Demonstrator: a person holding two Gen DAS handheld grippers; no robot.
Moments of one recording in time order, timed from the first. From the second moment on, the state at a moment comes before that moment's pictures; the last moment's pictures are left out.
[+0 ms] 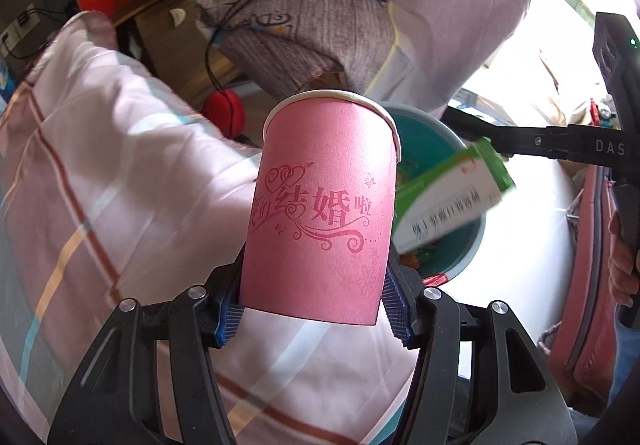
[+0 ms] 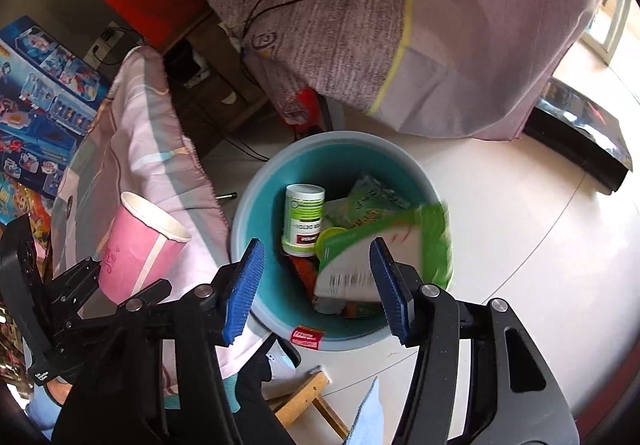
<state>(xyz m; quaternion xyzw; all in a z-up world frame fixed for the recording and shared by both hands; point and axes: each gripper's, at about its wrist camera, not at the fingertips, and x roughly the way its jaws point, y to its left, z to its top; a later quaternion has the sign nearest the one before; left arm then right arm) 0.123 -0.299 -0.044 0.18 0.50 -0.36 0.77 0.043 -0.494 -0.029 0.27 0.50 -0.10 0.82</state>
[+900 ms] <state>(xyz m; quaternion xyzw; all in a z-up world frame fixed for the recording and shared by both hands) 0.121 -0.342 -0.065 0.18 0.53 -0.38 0.74 0.056 -0.503 -0.028 0.27 0.52 -0.12 0.80</state>
